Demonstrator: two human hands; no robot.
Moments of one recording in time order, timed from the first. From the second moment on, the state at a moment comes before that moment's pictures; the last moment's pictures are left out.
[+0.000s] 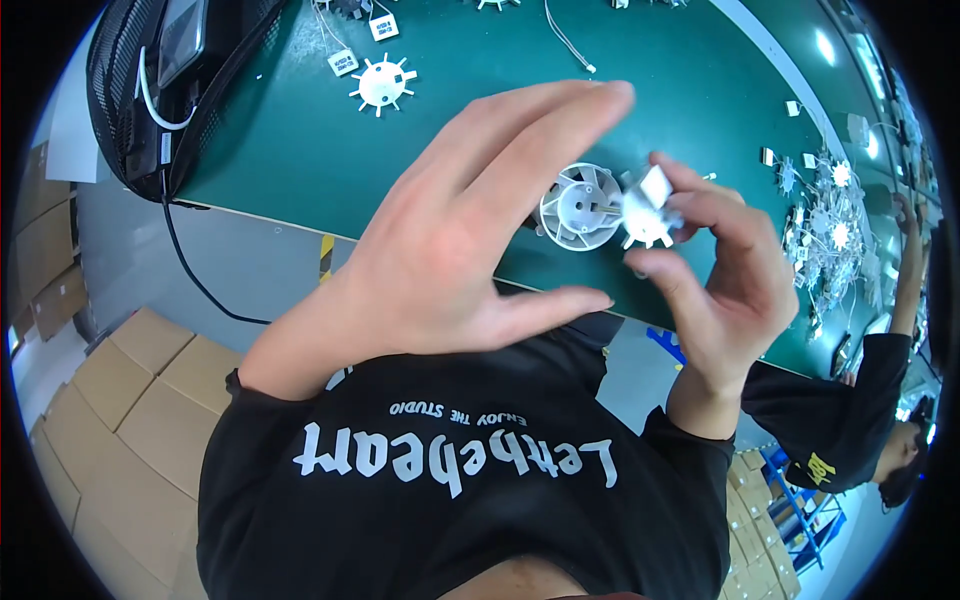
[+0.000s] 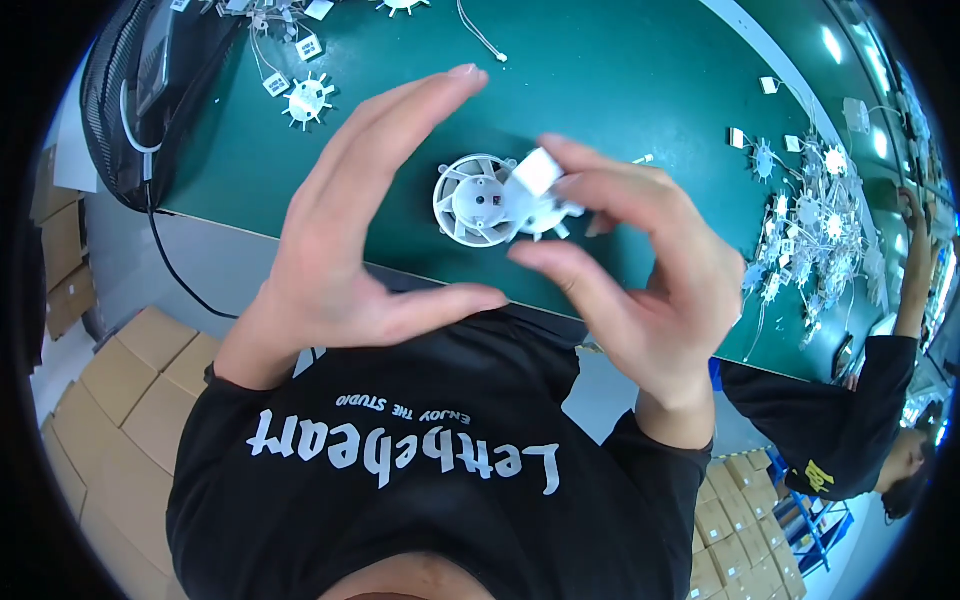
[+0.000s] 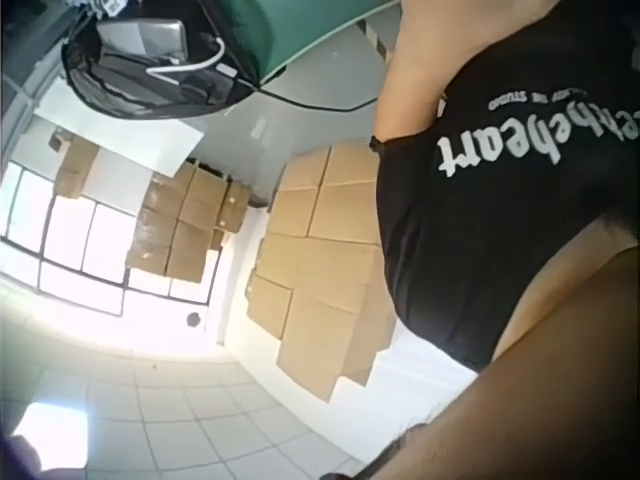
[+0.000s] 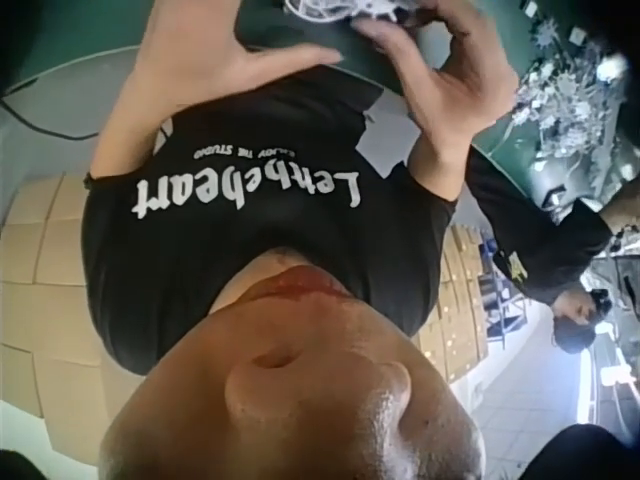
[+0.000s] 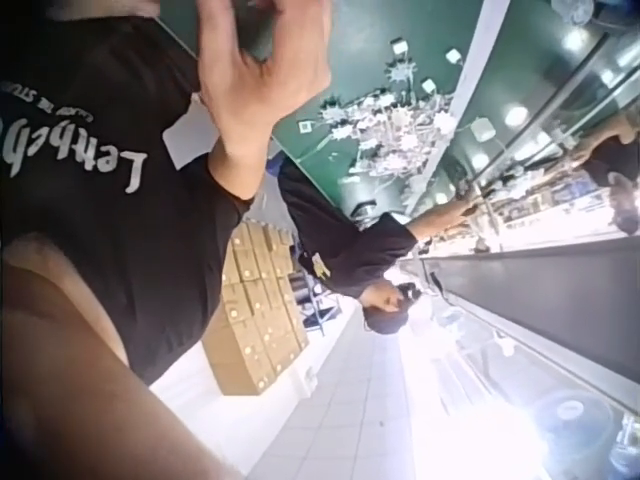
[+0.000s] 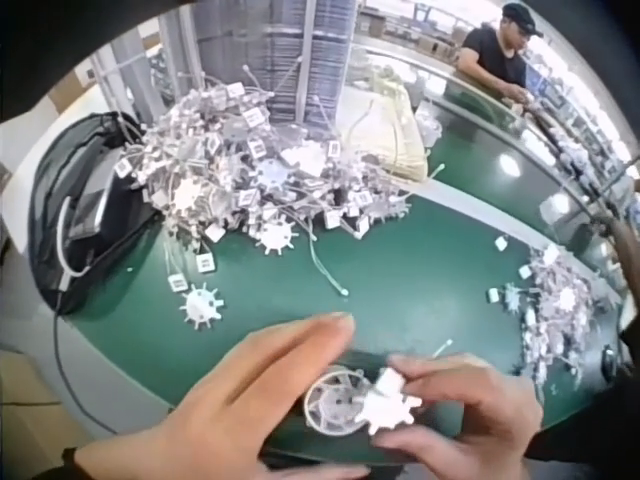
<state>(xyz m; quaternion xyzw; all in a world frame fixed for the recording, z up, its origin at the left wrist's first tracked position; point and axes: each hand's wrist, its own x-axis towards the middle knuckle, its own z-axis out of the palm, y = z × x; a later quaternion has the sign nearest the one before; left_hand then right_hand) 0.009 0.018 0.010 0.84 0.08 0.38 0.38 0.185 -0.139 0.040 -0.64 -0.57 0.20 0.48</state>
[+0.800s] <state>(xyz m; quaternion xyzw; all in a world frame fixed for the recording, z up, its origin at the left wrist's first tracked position) -0.001 0.016 0.004 0.82 0.15 0.28 0.47 0.168 -0.131 0.016 -0.65 -0.62 0.06 0.43</state>
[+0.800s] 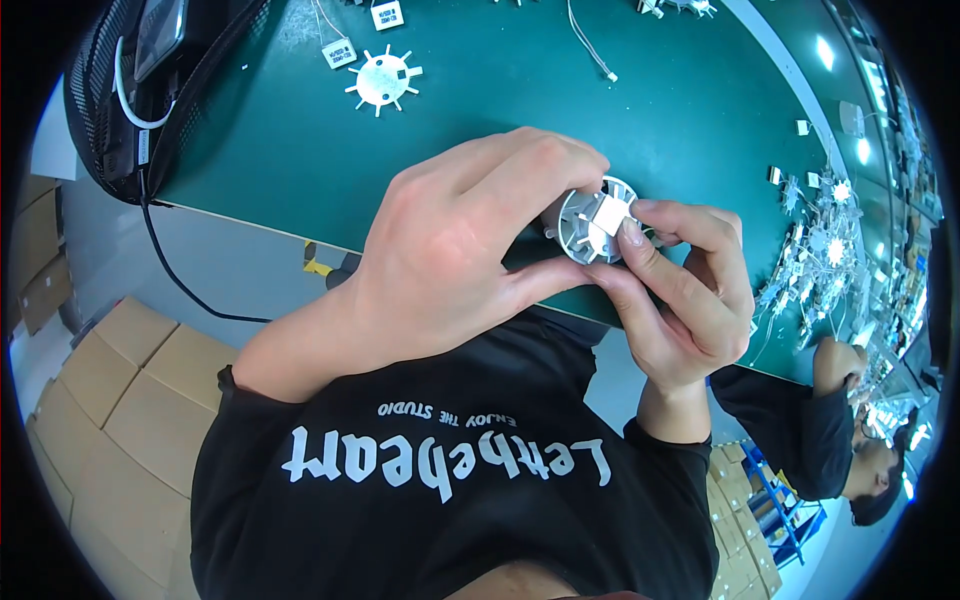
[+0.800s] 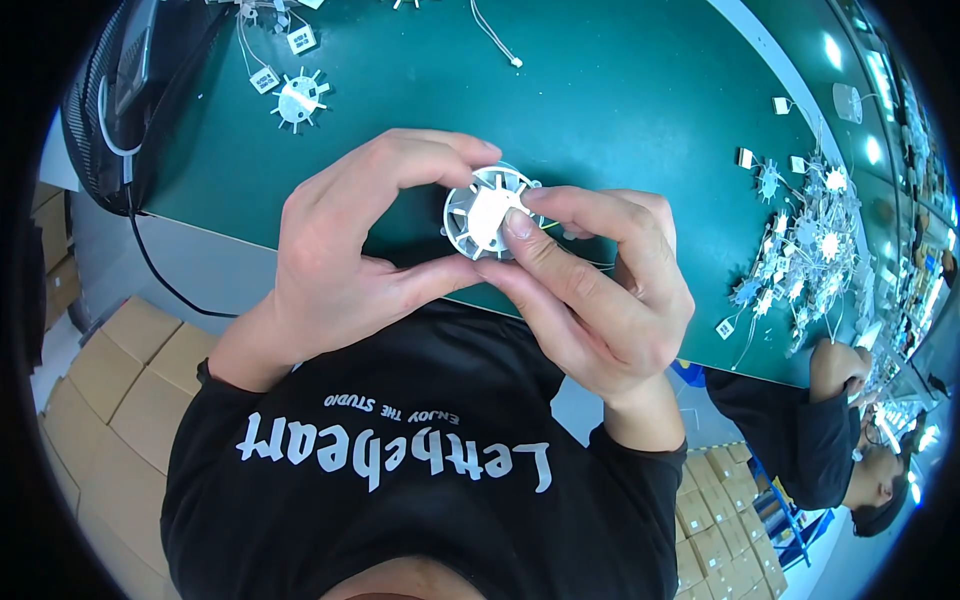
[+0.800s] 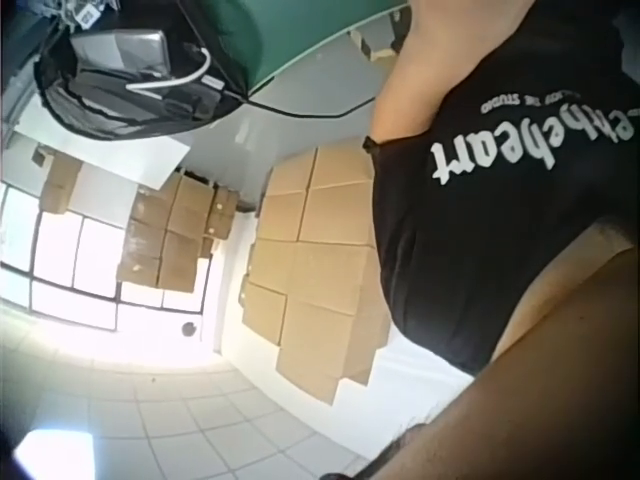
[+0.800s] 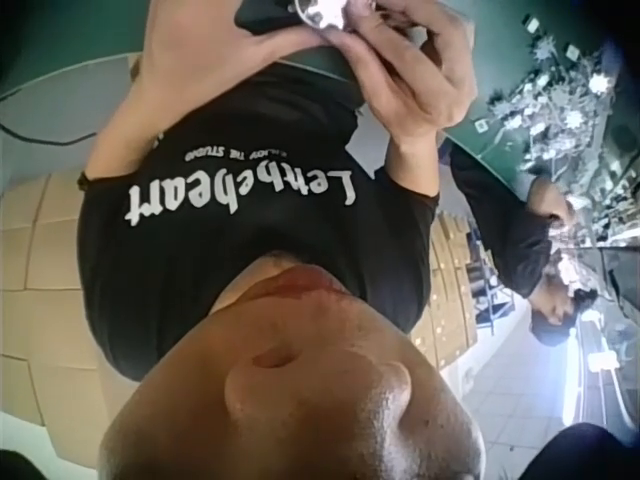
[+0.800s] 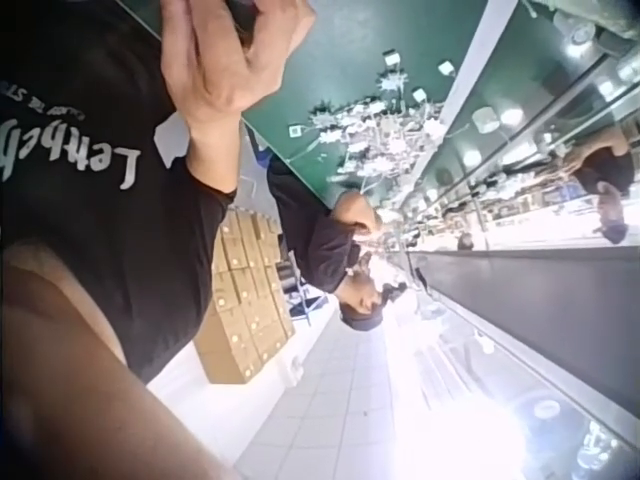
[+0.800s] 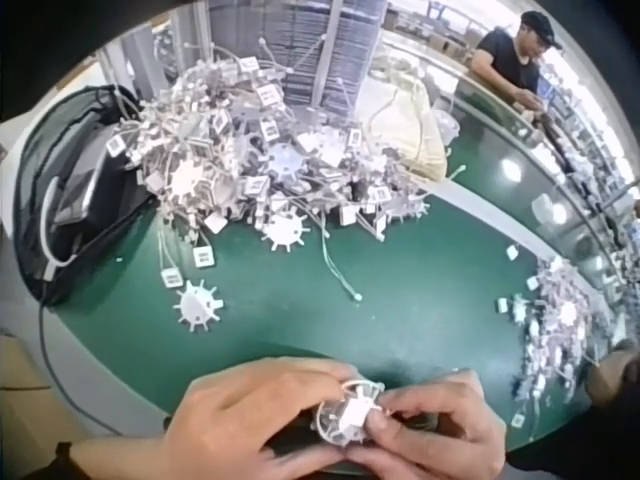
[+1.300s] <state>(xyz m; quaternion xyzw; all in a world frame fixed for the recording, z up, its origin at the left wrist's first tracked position) -0.001 0.011 -0.002 0.85 0.11 0.31 0.40 0.173 -0.133 0.029 -0.65 -0.62 0.12 0.42</state>
